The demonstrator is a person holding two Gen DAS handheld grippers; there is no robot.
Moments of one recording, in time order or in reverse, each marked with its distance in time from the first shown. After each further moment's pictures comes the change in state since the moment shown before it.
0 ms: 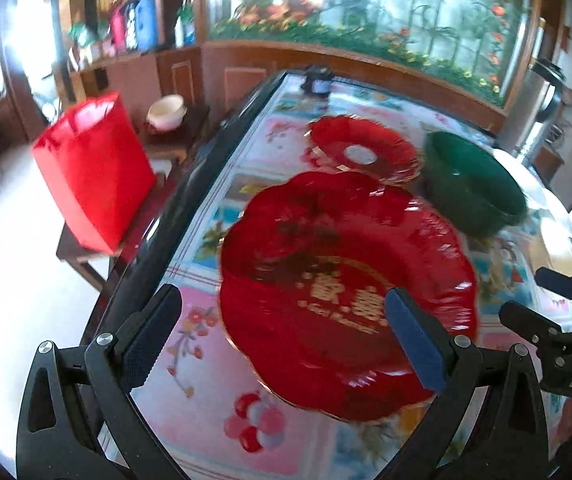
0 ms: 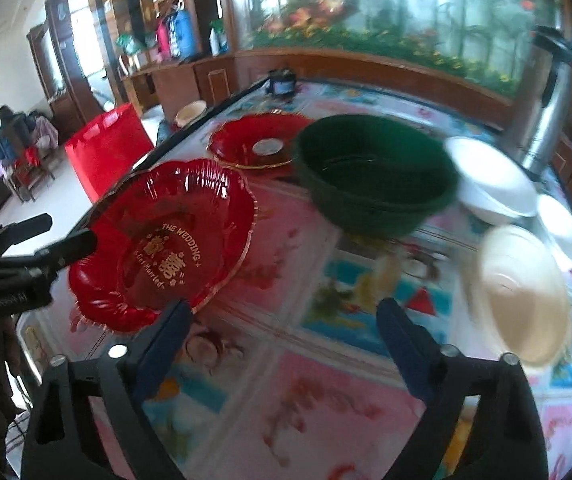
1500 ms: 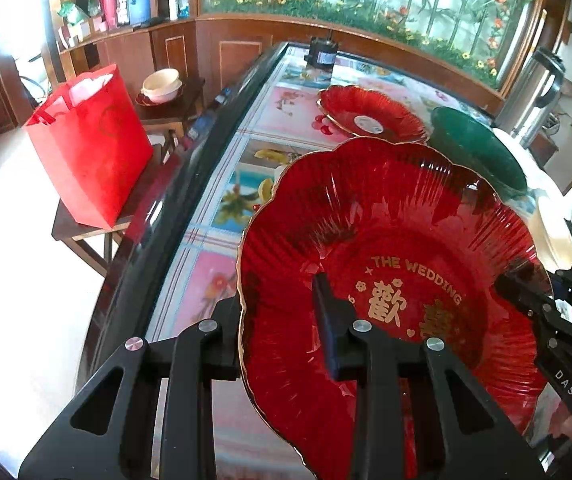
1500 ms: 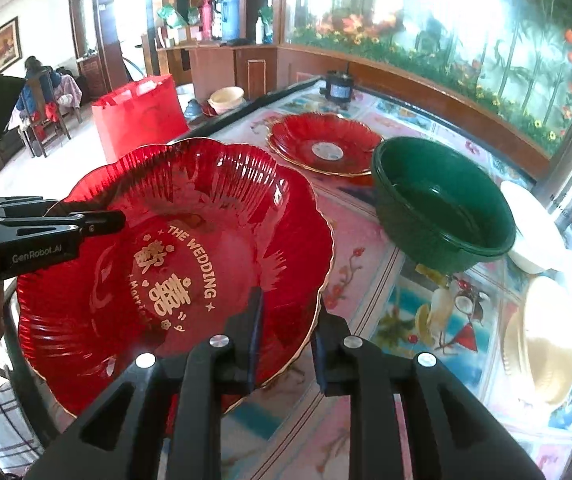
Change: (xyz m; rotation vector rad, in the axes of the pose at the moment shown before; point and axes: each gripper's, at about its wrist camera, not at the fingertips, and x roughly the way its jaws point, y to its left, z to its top) left arm -0.006 0.022 -0.015 0.014 0.080 -0.043; right arm -0.014 0.064 -0.005 -0.184 -0.044 -0.003
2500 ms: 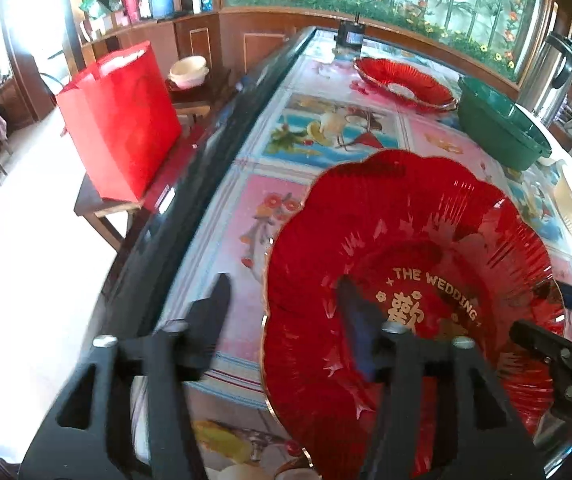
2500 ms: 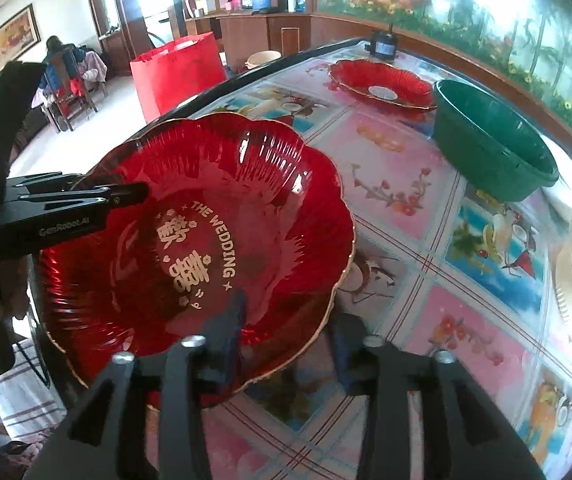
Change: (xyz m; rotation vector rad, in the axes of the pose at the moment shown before) left arm 0.009 0.027 -0.054 -0.012 -0.008 0.079; right arm 0.023 0.025 -0.044 -0.012 0.121 0.117
